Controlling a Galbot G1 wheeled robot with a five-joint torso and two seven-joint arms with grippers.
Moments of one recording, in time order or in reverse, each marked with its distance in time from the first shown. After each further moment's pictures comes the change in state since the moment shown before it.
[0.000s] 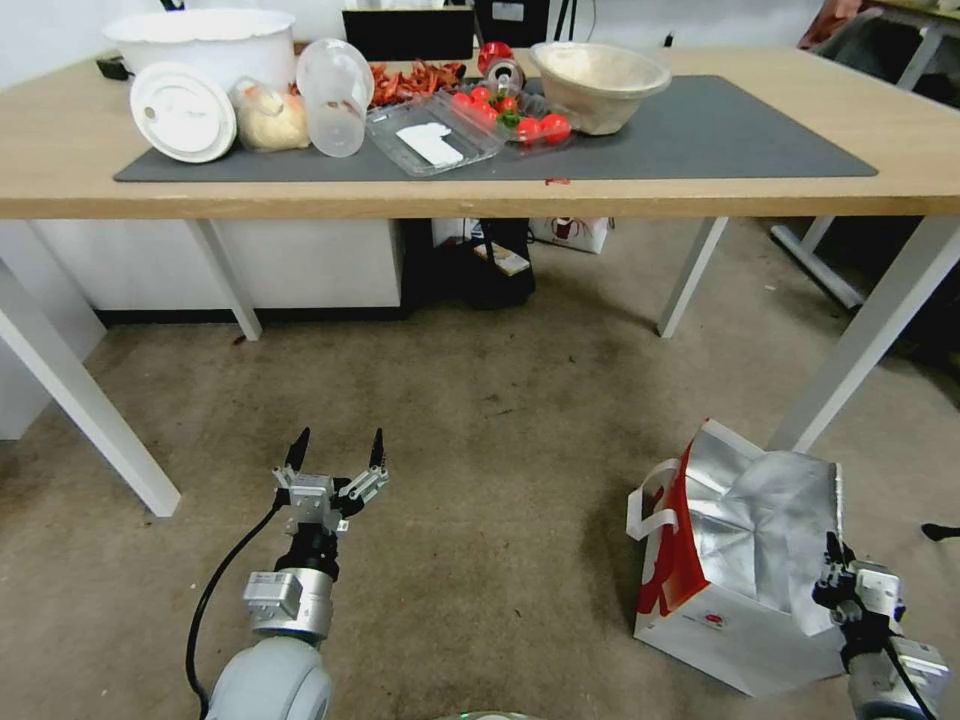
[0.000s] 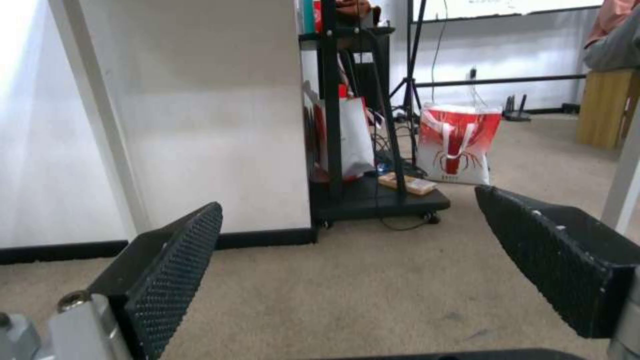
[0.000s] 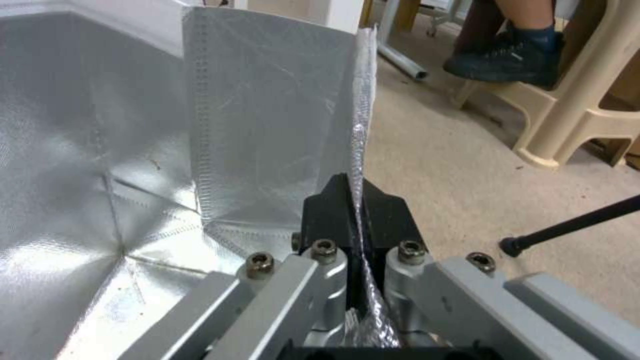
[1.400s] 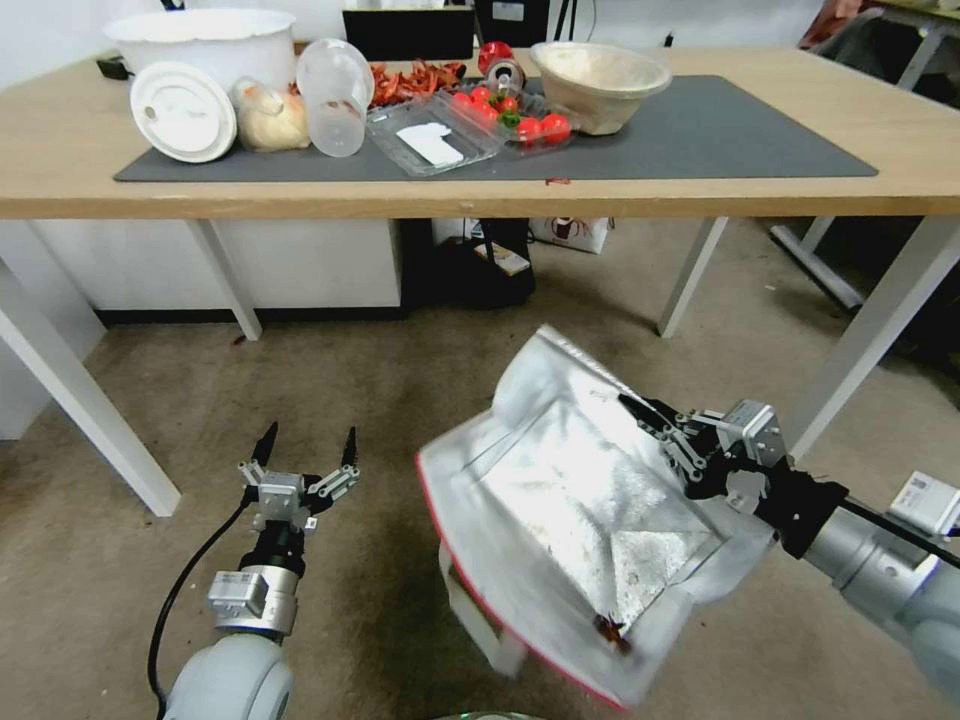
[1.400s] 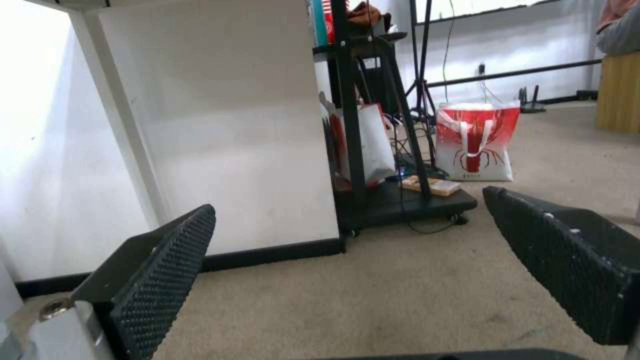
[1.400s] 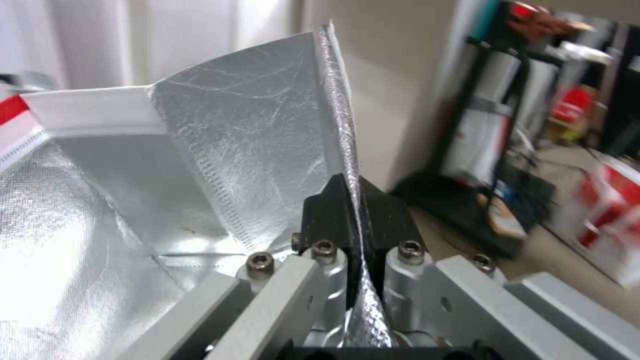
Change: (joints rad) left arm 0.022 0.039 -0.109 -0.008 -0.005 -0.011 0.056; right arm -0.121 -0.766 -0.005 0.724 0.571 -0.290 -0.315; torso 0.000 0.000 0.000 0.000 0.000
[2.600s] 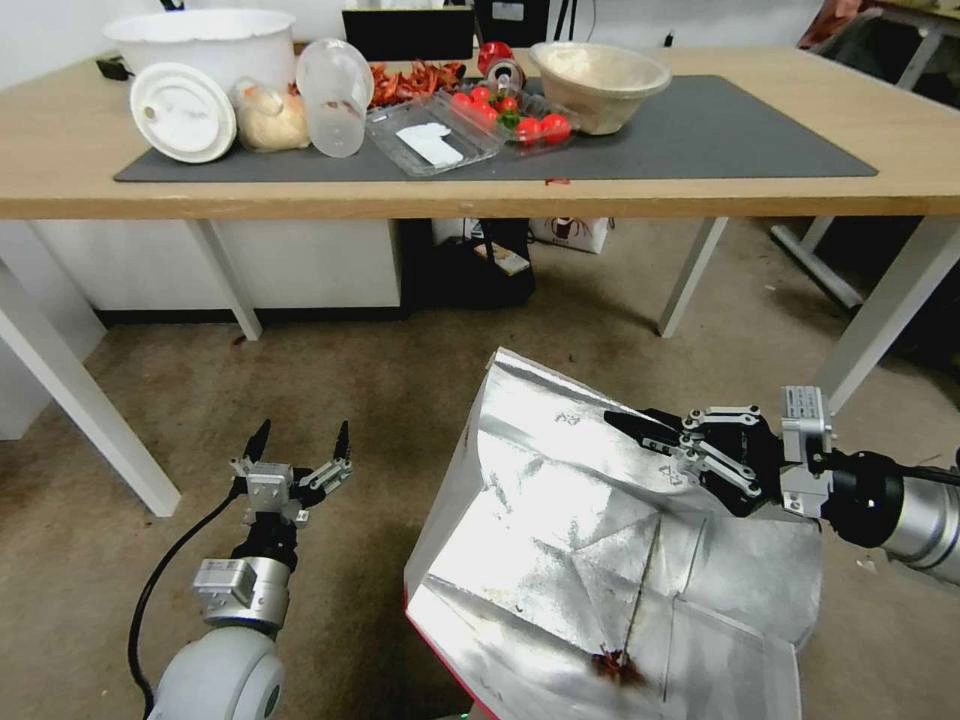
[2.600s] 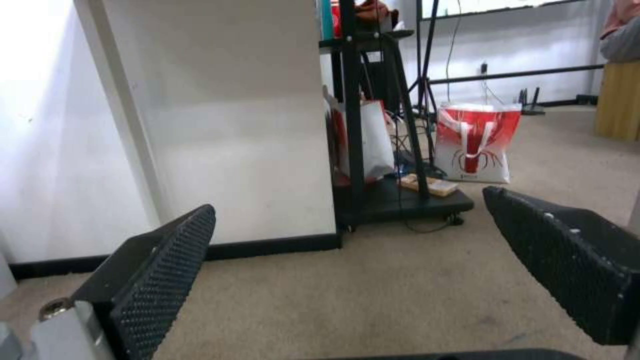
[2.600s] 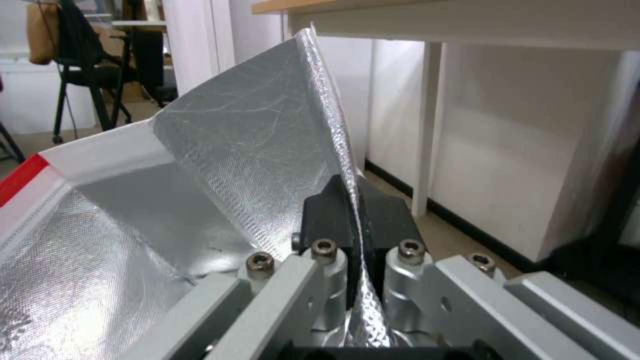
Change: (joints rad) left arm 0.002 0.012 -0.021 -0.031 -0.073 0.053 0.008; right arm 0.008 -0.088 0.112 -0.130 0.345 0.092 -0.430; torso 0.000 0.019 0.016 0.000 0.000
